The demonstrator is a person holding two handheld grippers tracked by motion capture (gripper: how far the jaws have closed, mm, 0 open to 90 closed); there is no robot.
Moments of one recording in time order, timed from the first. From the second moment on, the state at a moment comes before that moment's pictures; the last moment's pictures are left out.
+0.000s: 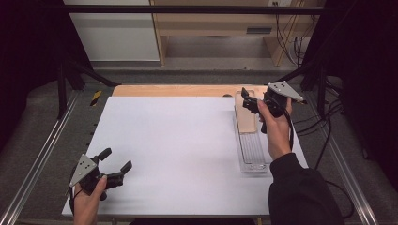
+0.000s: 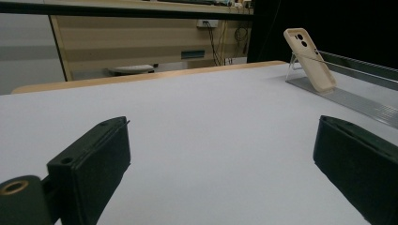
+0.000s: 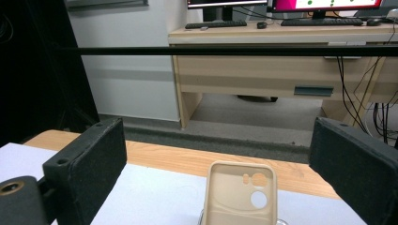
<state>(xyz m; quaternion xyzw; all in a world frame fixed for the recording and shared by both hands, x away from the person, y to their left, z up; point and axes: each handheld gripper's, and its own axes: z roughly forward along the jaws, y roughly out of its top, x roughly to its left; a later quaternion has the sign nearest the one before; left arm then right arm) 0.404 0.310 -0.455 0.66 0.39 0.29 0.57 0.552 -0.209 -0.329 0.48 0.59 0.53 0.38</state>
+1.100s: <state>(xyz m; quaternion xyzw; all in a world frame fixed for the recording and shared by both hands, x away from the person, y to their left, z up) 0.404 0.308 -0.453 0.67 0.38 0.30 0.57 0.502 -0.235 -0.343 0.46 0.61 0.52 0.39</state>
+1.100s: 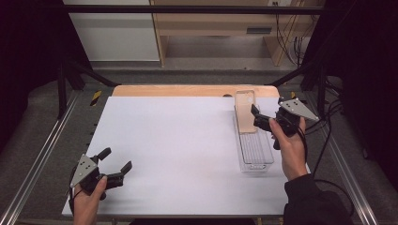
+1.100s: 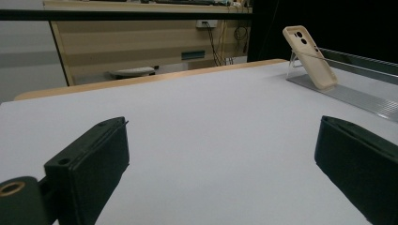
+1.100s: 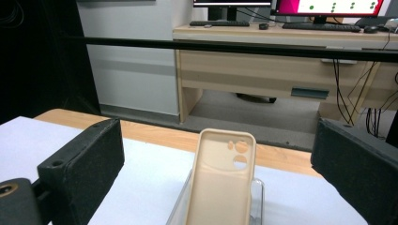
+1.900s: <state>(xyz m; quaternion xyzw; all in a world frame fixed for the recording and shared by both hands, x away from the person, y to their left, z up) 0.403 0.308 -0.454 0.67 0.37 0.30 0.57 0.458 -0.274 -0.348 0.47 0.60 0.53 0.37</state>
